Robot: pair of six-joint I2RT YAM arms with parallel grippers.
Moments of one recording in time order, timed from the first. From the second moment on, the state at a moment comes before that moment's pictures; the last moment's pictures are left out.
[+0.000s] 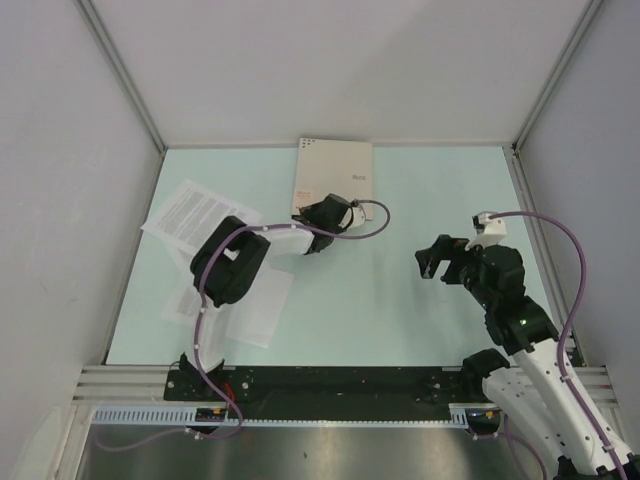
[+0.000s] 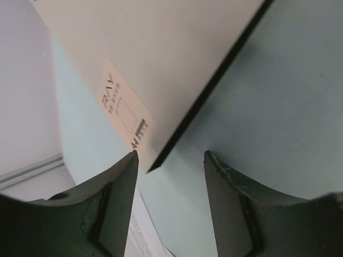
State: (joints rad) left arm -0.69 2.09 1.31 -0.03 -0.49 0.73; right arm 0.36 0.57 0.63 -0.41 0.03 0.39
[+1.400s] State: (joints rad) left arm -0.84 1.69 1.10 -0.25 -0.31 -0.01; right arm 0.17 1.25 0.73 0.16 -0.29 0.76
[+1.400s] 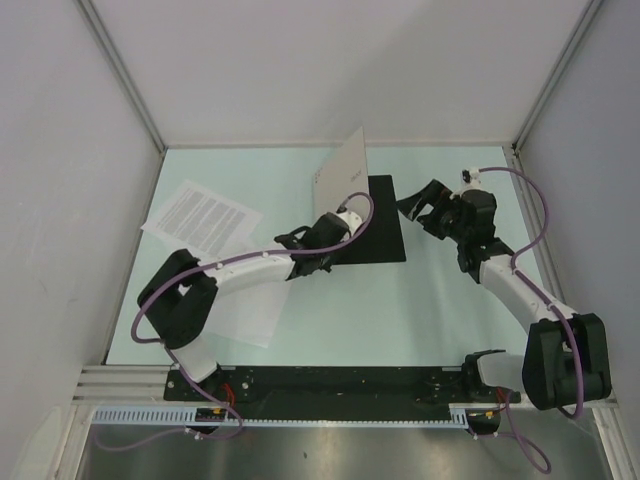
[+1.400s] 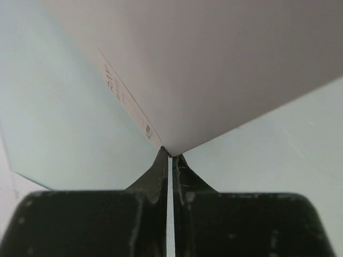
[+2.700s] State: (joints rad) left arm -0.99 1.63 1.03 -0.16 -0.12 -0.24; right arm 0.43 1.31 0.84 0.16 -0.14 0.49
